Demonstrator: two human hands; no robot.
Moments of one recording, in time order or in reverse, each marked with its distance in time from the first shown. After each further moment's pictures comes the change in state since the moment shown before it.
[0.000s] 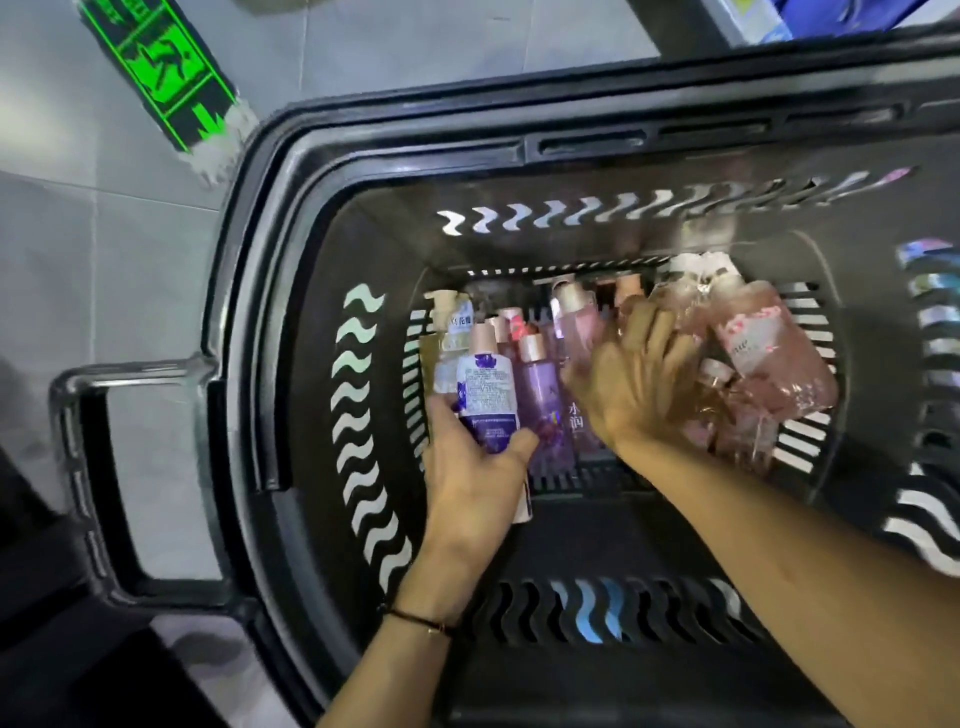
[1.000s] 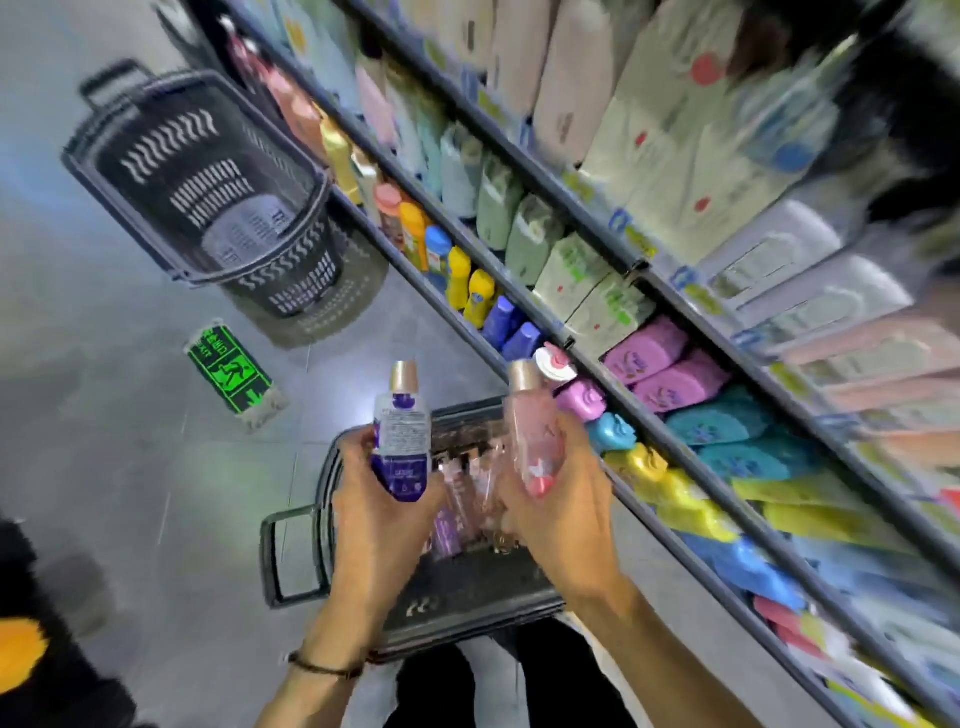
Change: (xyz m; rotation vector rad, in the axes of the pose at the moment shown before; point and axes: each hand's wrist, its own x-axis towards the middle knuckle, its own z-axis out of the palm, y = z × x) left_hand -0.303 0.317 -0.160 -0.049 0.069 0.522; right_hand -0.204 0.069 -0.520 1.086 0.255 0.205
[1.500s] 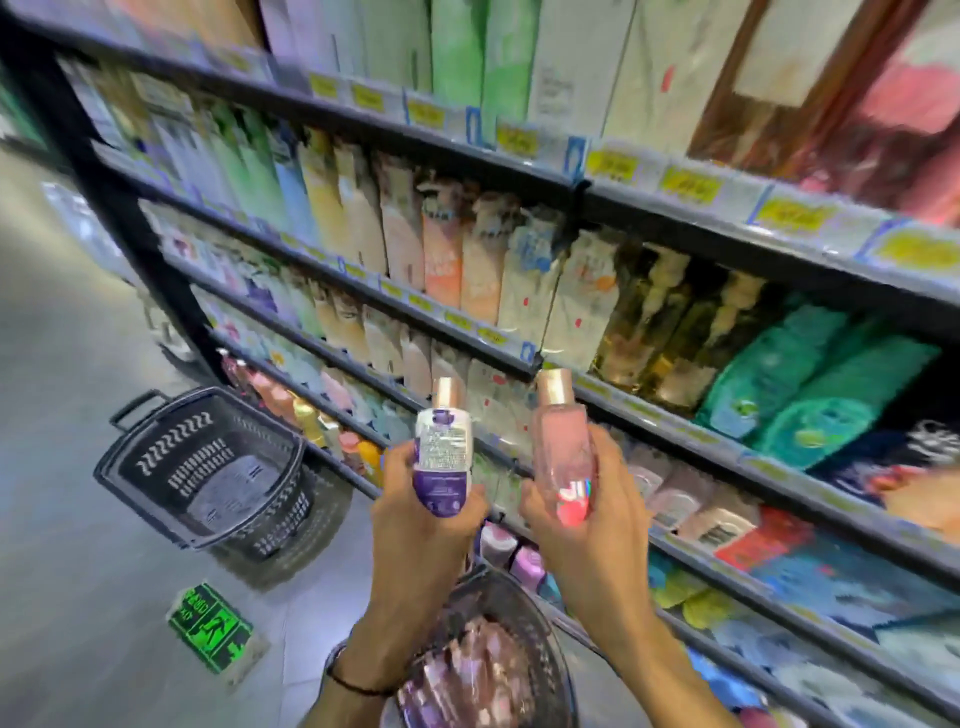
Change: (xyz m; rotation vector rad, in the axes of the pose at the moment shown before) left_hand -0.077 0.287 -0.058 -0.135 -0.130 0.553; right_hand -0.077 -0.232 -0.205 0.068 0.502 -0.319
